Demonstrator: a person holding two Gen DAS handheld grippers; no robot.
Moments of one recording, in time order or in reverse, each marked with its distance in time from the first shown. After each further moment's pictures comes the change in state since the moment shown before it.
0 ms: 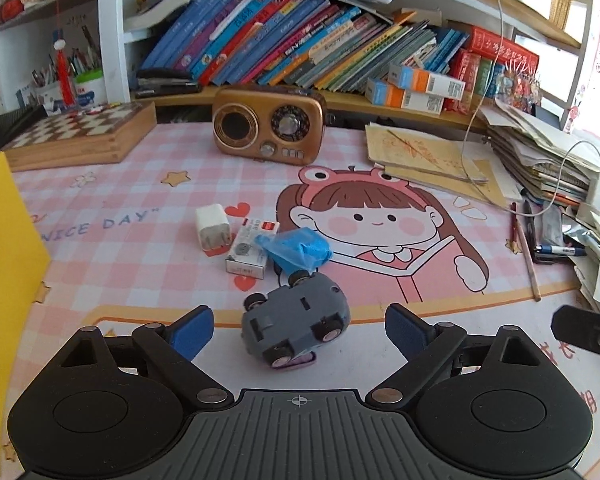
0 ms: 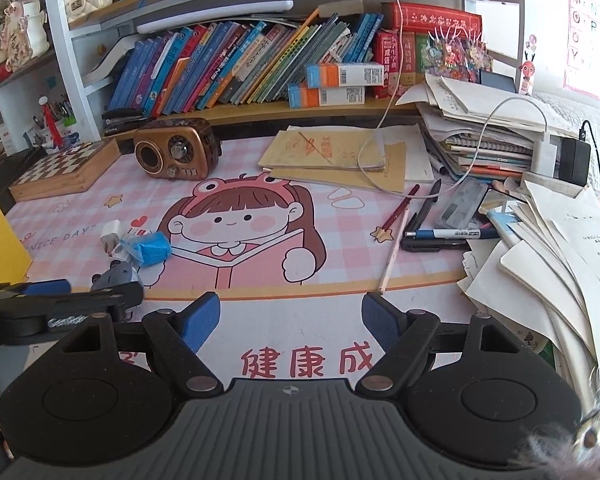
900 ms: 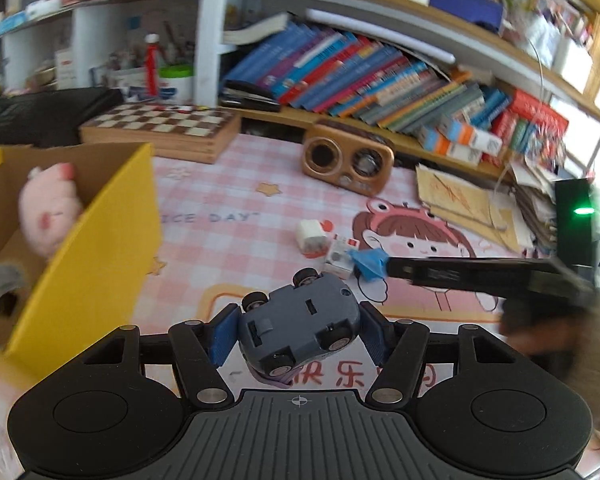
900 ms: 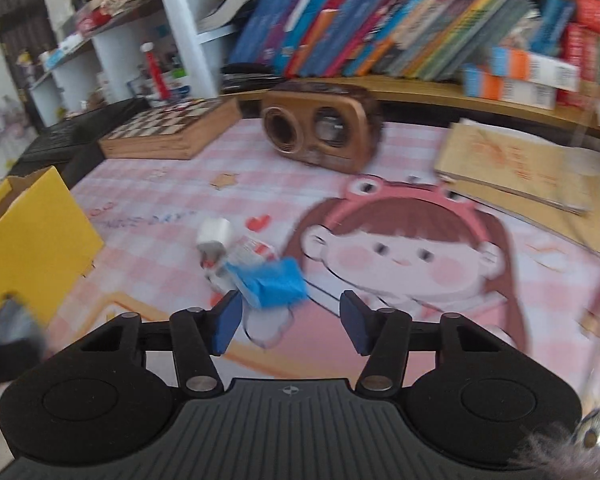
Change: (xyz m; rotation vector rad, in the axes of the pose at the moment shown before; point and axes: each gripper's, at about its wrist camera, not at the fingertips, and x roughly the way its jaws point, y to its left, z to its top) left arm -0.100 0.073 -0.006 -0.172 -0.041 0.048; right arm 0.132 0.087 0.050 -0.193 0.109 0.399
